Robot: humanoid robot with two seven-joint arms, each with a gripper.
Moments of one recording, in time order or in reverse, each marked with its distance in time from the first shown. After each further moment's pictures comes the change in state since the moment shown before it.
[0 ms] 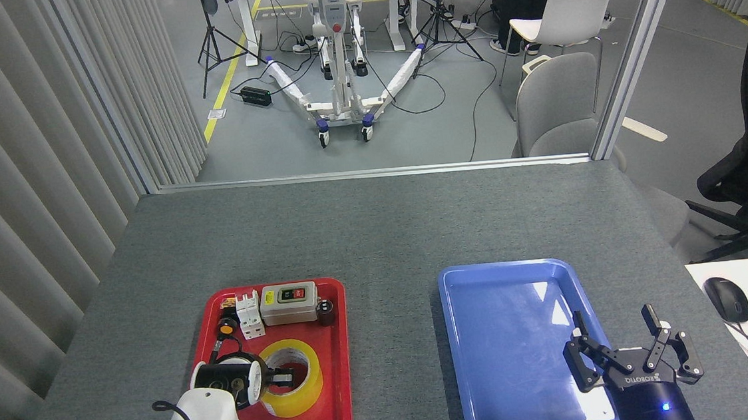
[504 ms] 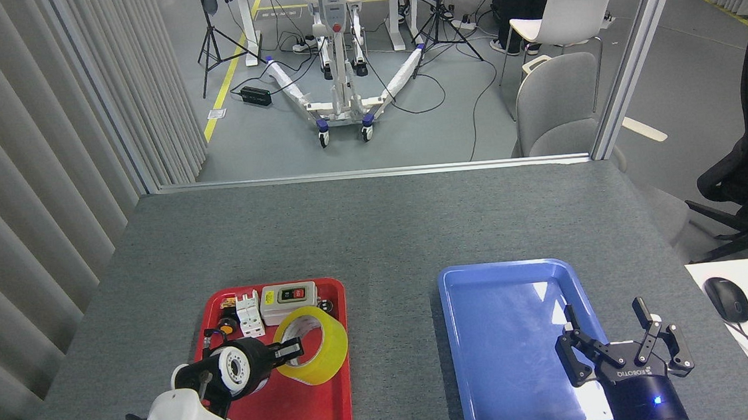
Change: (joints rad) left arm 0.035 -0.007 0.064 -0.165 0.439 0.101 0.025; right arm -0.015 0.008 0.010 0.005 0.005 -0.009 -0.001
